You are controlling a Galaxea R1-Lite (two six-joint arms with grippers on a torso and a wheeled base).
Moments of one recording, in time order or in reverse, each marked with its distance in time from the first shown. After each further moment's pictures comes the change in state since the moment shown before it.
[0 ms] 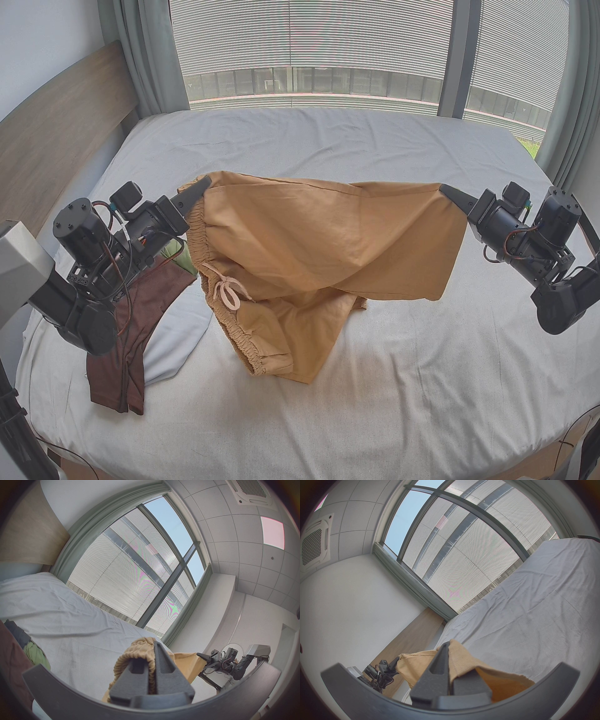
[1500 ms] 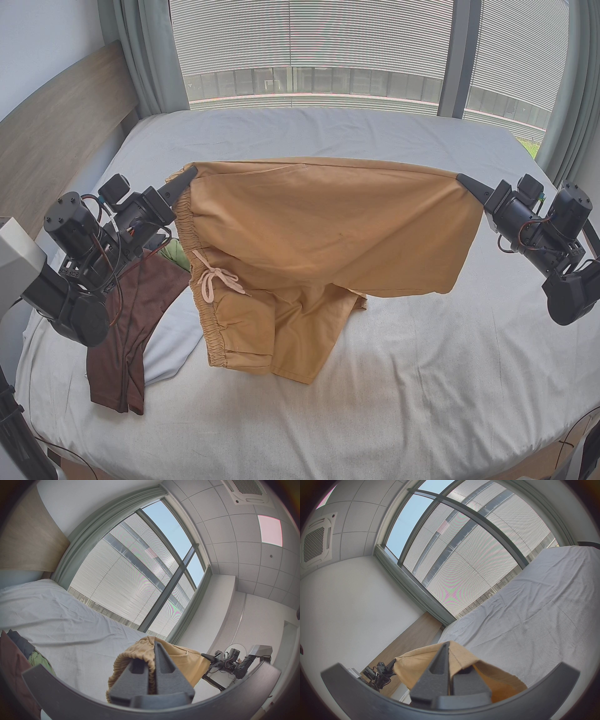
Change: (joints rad) left arm 0.054 -0.011 -0.027 0.001 -0.013 -0.001; right arm -0.079 -0.027 -0.019 0.008 0.031 0.001
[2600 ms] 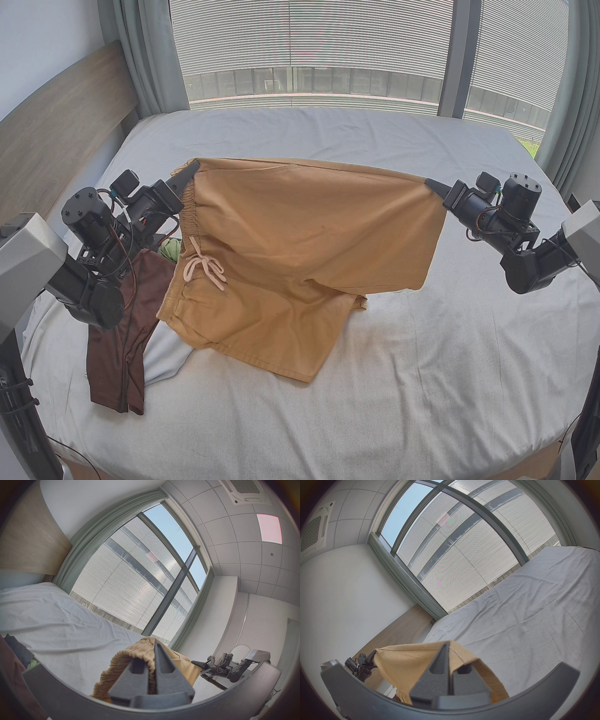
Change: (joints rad) left arm 0.024 0.129 -0.174 0.010 0.021 -0.004; right arm -0.002 0.296 -0.391 0.187 0.000 -0.099
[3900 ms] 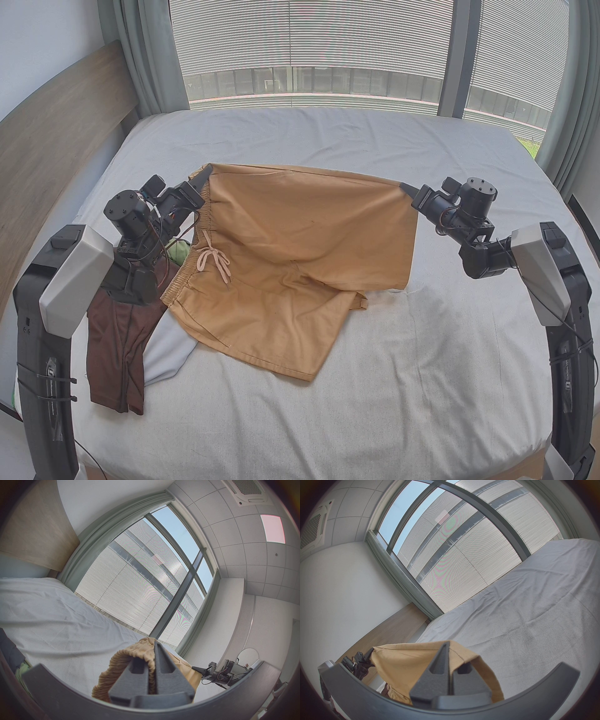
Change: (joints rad) left arm 0.024 0.341 -0.492 0.128 0.044 -0.029; right arm -0.004 0.416 -0.636 0.209 0.000 -0.009
